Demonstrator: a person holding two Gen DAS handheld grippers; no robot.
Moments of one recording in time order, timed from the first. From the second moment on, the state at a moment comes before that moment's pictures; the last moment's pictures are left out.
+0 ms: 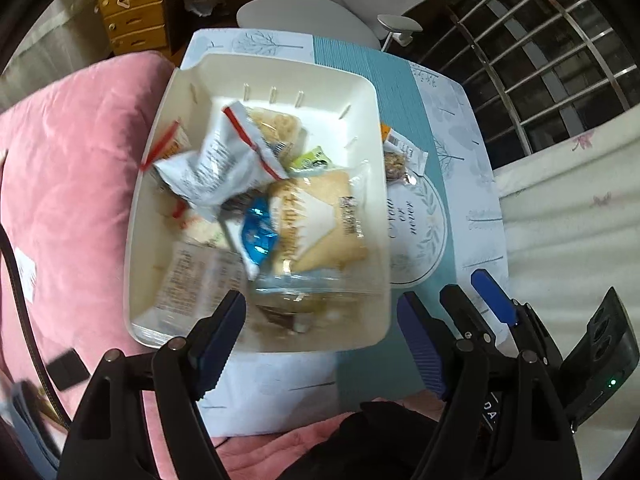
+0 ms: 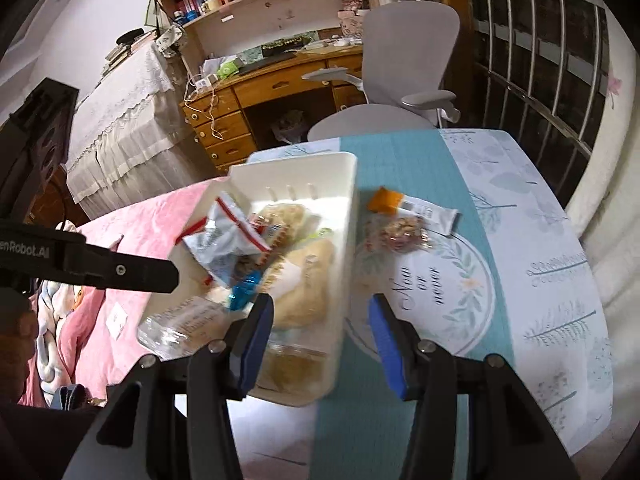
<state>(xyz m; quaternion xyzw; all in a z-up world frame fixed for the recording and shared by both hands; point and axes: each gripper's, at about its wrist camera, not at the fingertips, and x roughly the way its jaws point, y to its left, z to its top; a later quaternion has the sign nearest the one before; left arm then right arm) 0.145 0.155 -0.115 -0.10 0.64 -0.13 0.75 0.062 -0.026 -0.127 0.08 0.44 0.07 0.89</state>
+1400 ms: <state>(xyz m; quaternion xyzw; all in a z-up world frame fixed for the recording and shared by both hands) 0.225 -0.031 -0.196 -0.35 0.55 0.22 0.72 0.198 -0.211 -0.202 -0.07 0.43 0.26 0.86</state>
